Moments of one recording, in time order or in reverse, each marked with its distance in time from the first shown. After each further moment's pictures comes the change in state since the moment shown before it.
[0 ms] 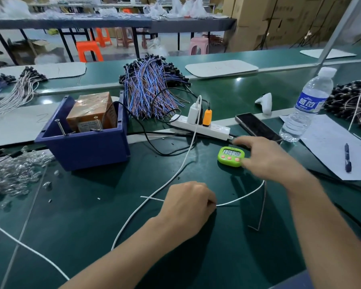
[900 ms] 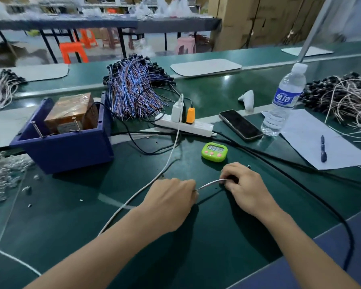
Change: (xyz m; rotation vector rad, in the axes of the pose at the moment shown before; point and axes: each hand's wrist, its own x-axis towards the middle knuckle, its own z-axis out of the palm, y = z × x) left_hand 0.007 0.001 -0.009 0.248 -0.218 -0.044; right_hand -0.048 0.041 0.069 0.374 0.127 -0.160
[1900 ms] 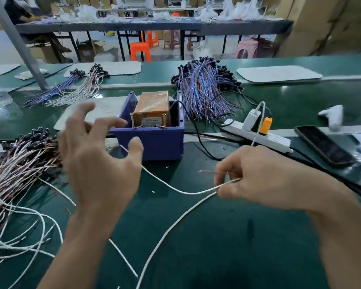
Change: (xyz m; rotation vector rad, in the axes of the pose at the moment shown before) left_hand -0.121 -0.133 -0.100 -0.083 1.099 -0.642; right_hand 0.038 -0.202 0.011 -0.232 -0.609 -0.338
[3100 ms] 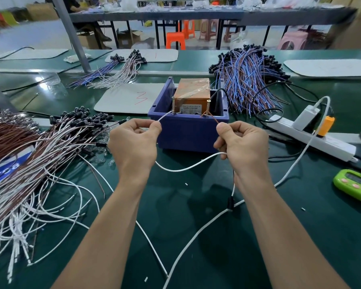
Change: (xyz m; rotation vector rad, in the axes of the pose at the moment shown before) left_hand 0.009 -0.067 0.063 -0.366 0.024 -0.652; right_hand 0.127 -0.021 0.088 1.122 0.735 0.040
